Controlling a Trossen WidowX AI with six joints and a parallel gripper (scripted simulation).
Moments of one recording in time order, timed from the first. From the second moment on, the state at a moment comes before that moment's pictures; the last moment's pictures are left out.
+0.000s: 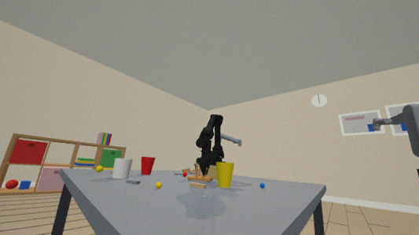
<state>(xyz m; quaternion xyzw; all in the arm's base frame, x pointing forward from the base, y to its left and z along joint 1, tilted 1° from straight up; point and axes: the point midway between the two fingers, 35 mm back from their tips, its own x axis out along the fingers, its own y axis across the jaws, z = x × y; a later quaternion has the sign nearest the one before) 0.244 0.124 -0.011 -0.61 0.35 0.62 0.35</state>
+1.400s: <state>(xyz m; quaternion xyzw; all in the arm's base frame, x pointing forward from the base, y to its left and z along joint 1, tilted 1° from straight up) 0.338 -0.027 0.022 -0.44 0.55 0.44 0.56</state>
